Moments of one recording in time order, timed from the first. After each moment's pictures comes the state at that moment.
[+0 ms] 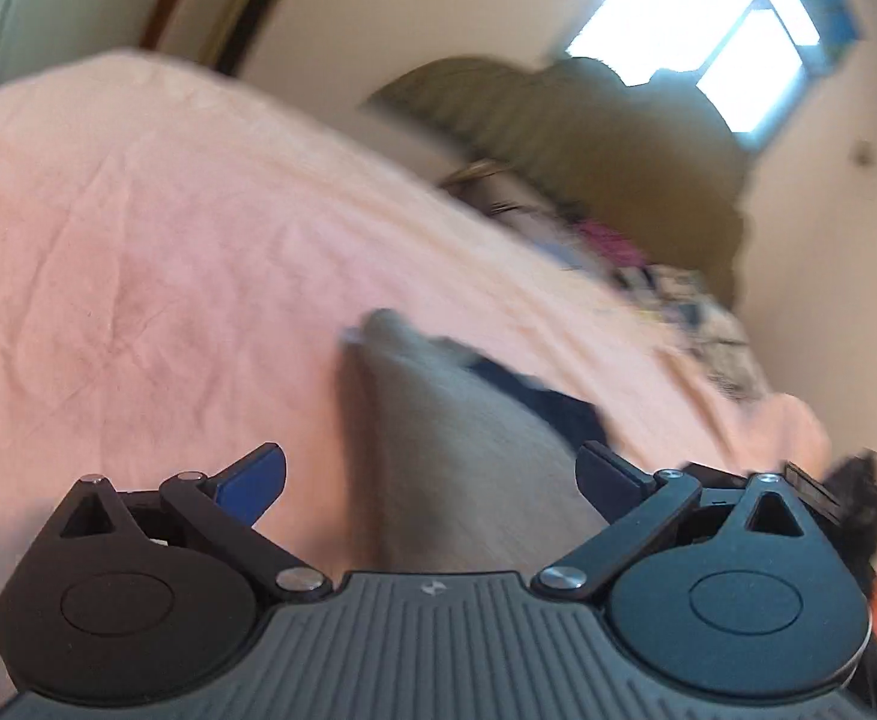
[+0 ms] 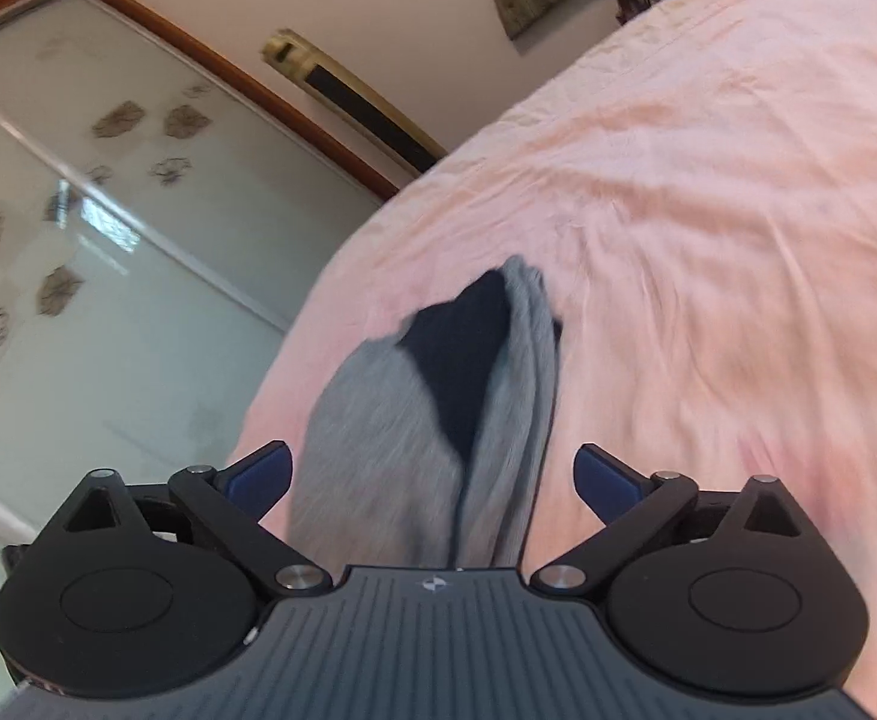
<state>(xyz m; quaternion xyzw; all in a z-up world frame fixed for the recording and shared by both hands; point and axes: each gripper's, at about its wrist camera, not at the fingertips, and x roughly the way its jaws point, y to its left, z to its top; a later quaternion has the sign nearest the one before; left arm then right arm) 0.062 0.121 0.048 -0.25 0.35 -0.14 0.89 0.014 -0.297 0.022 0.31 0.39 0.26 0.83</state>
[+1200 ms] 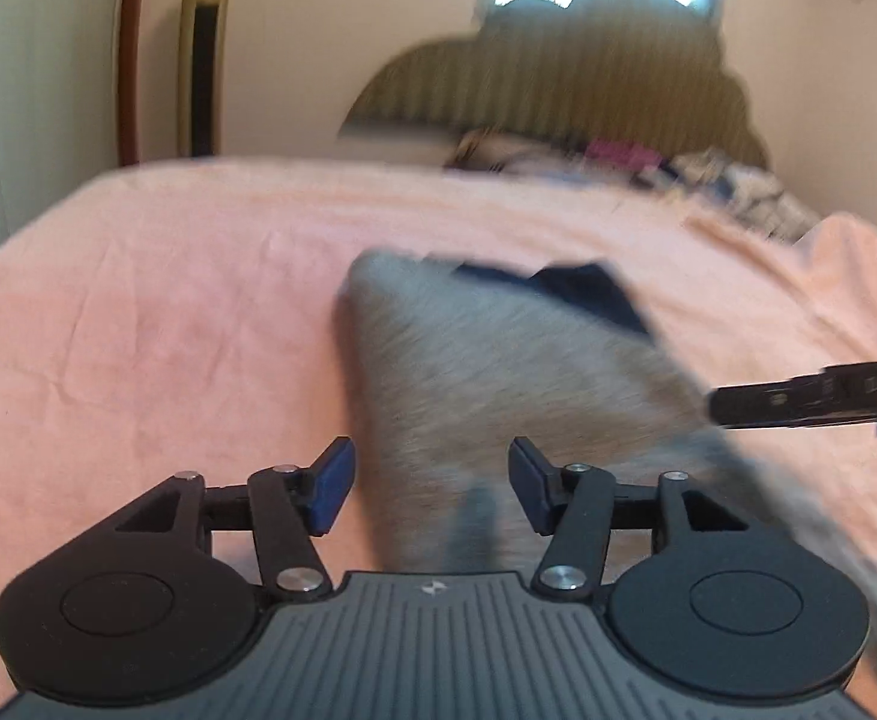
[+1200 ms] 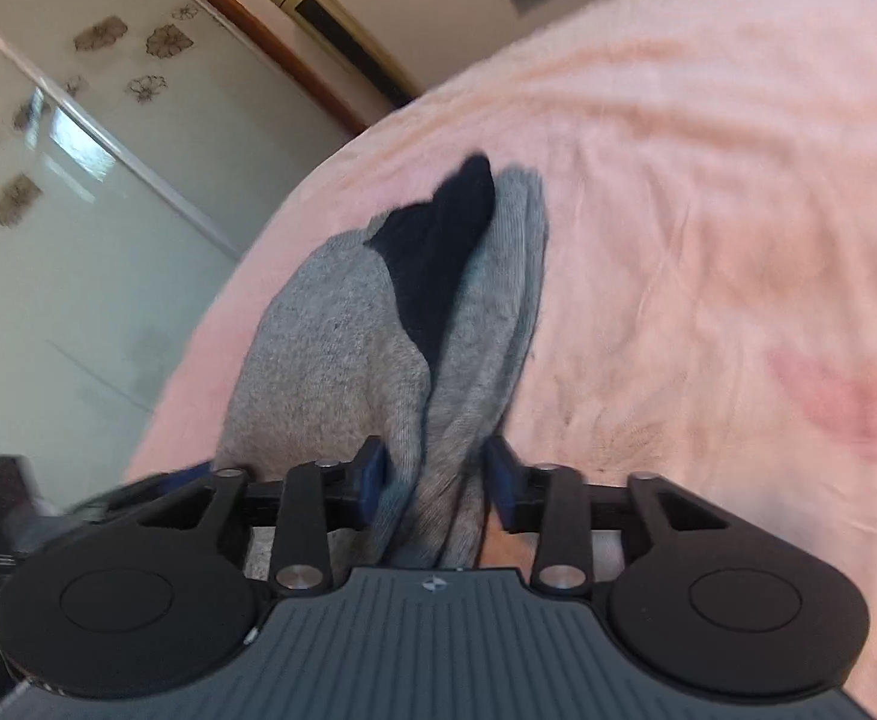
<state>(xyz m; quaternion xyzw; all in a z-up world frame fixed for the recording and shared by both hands) -0.051 0.051 0.052 -0.03 0.28 -0.13 0.95 -0.070 -0.256 0.027 0.18 0.36 0.24 0.88</state>
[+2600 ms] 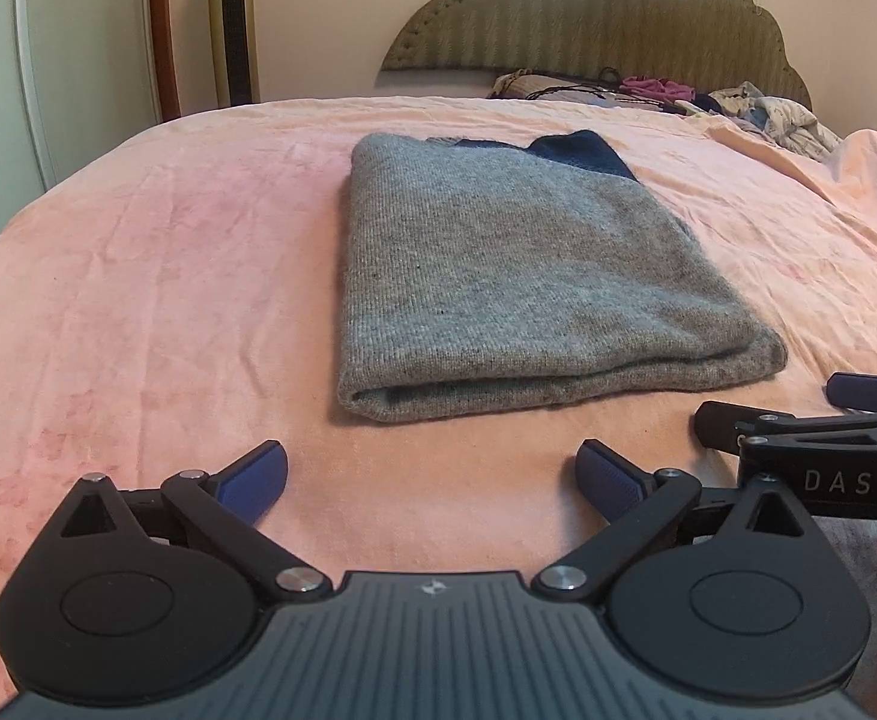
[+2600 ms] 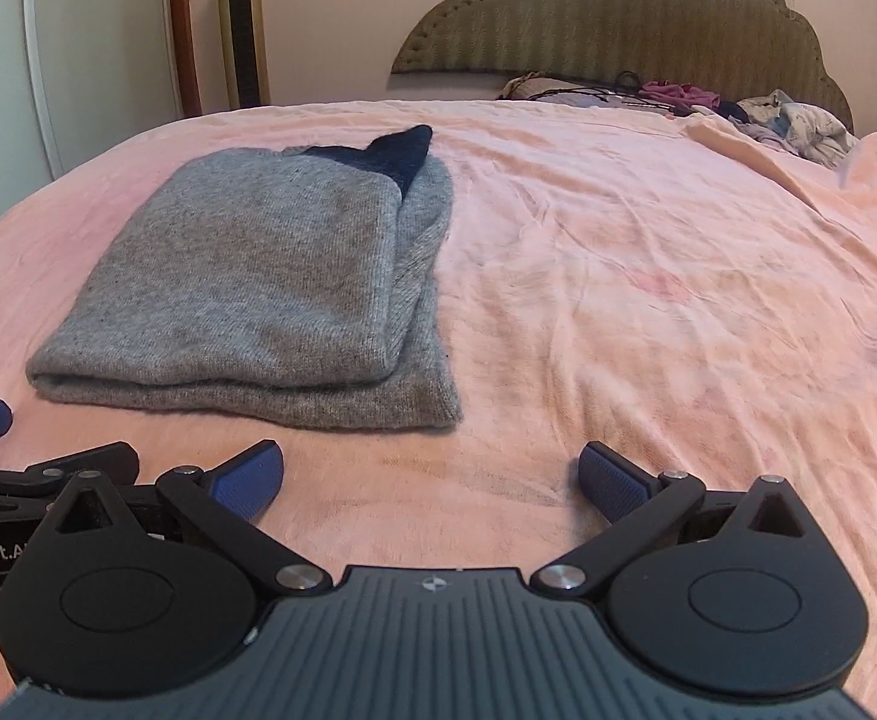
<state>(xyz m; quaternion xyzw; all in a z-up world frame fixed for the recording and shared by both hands) -0.113 0.017 0.011 0.02 0.35 -0.06 0.93 -0.173 -0.185 -0.011 0.00 0.34 0.02 0.94</state>
